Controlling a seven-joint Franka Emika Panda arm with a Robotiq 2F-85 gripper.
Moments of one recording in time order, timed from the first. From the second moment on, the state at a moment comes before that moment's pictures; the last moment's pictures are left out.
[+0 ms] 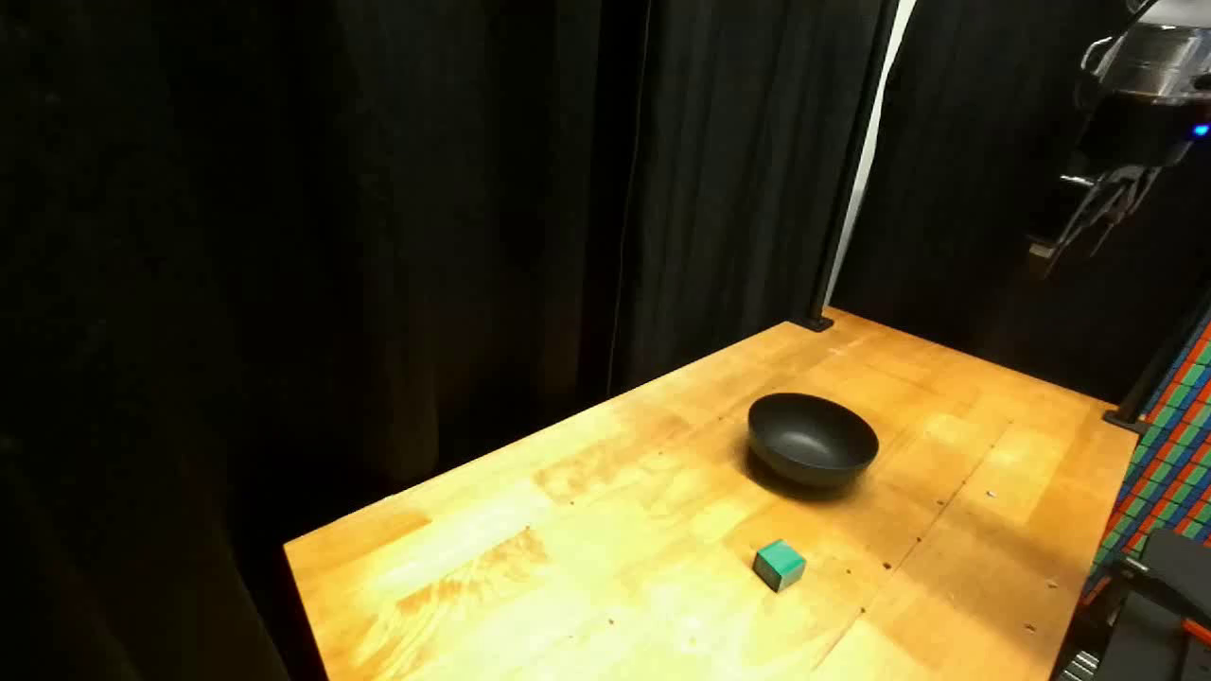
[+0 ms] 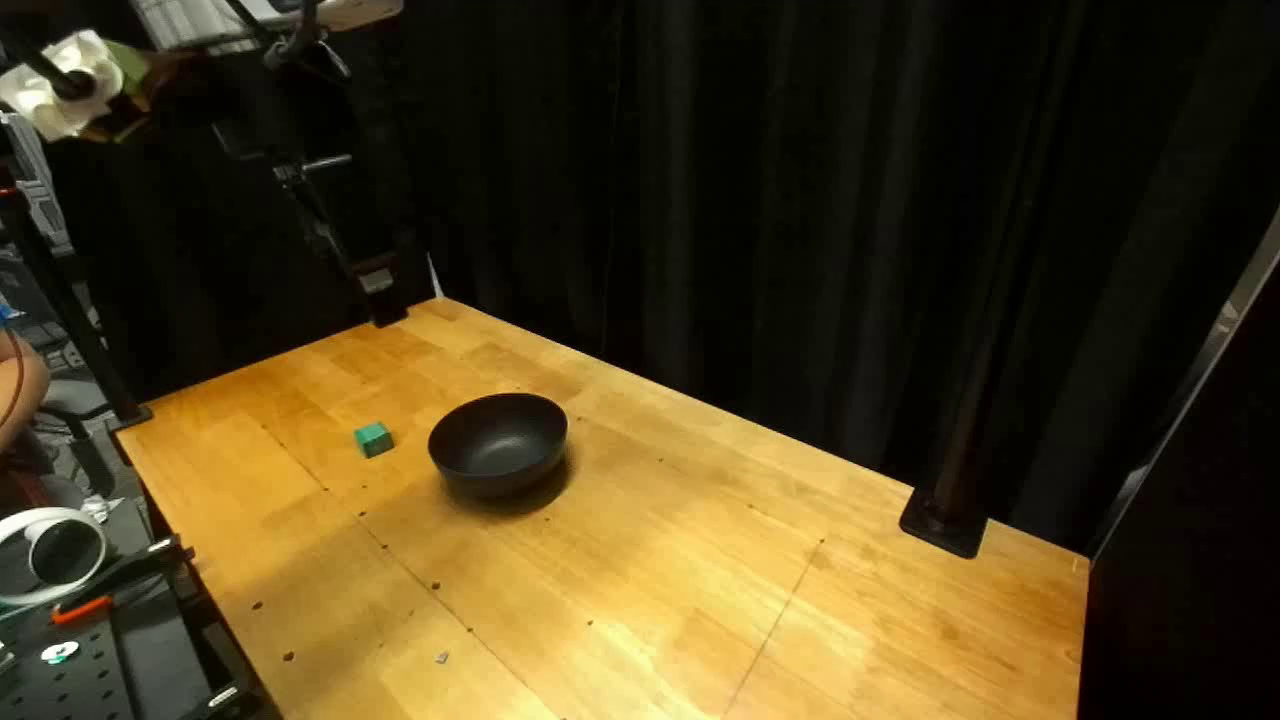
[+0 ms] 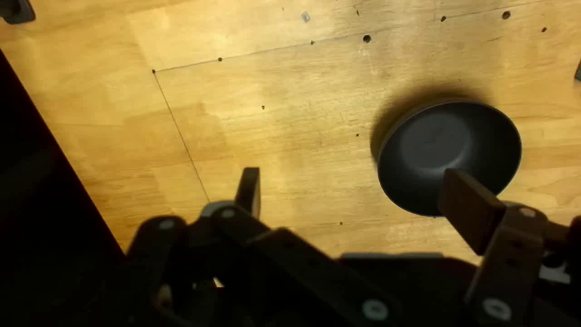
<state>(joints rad) -0.16 -0.53 -0.06 -2.61 -0.21 2.22 0.02</state>
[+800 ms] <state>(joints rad) -0.07 -0.47 -0.01 -2.68 -0.09 2.25 0.05</state>
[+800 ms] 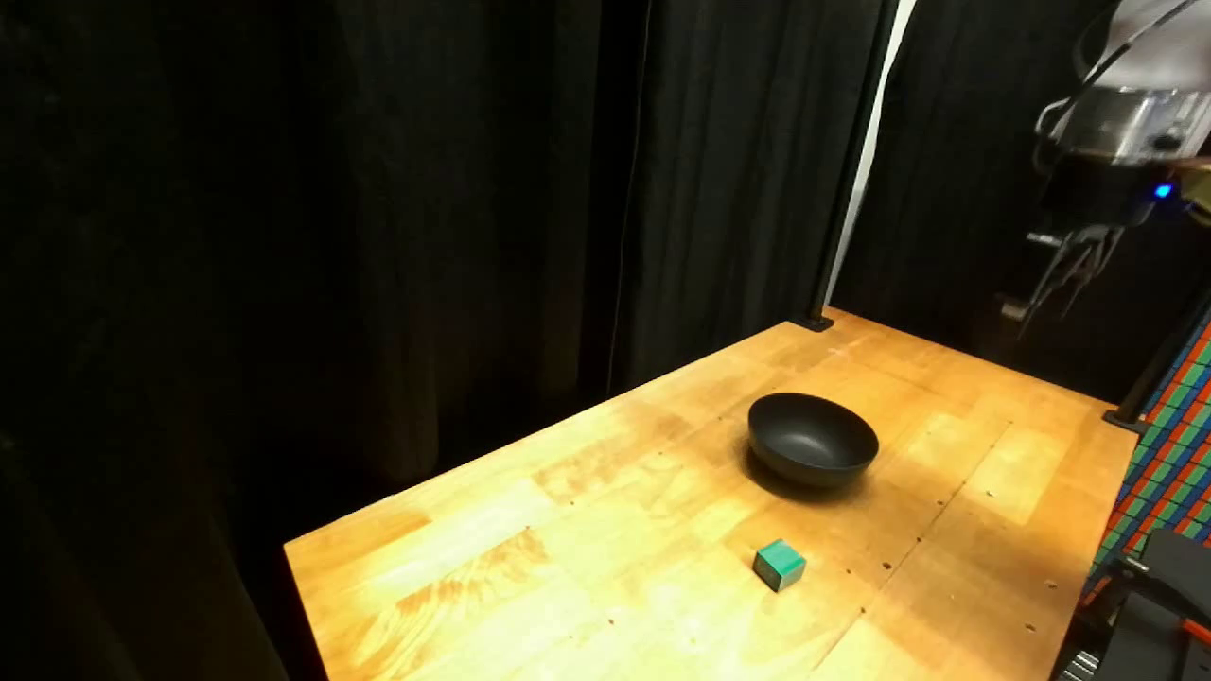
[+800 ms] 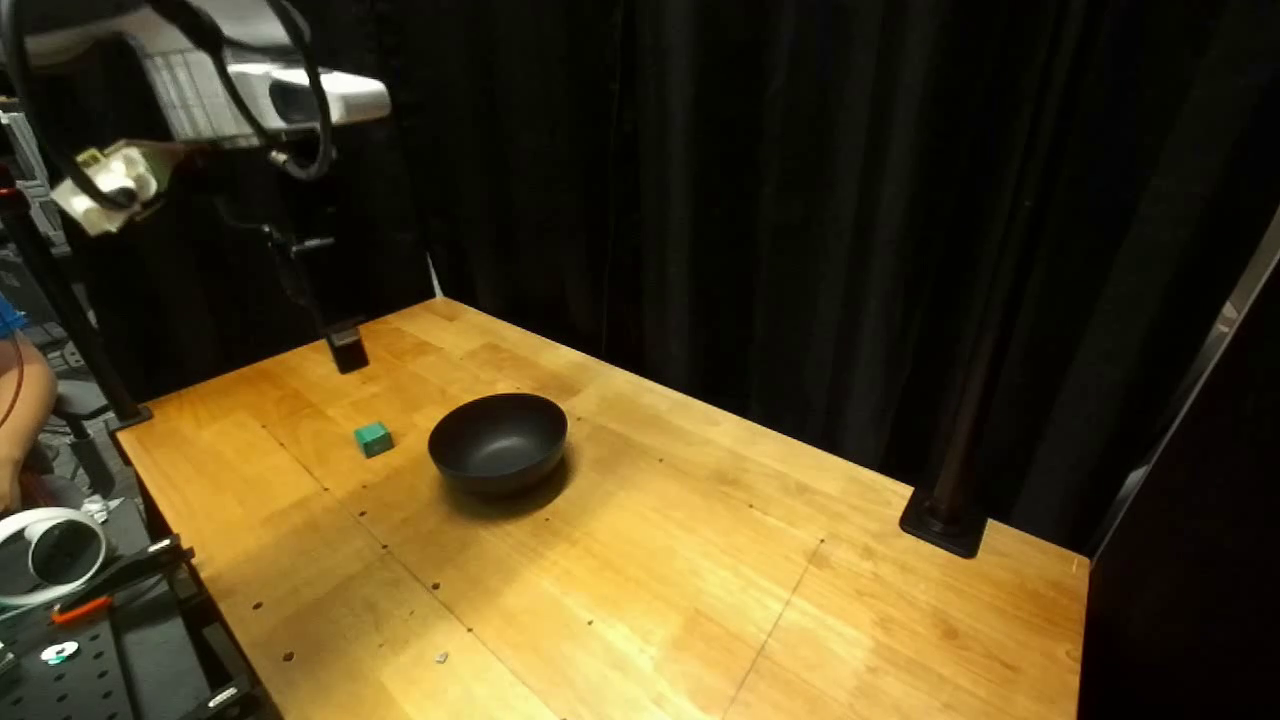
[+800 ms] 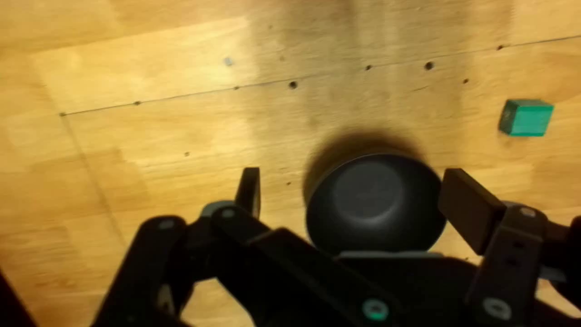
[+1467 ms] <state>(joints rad) 0.21 -0.12 0.22 -2.77 0.17 2.79 0.27</state>
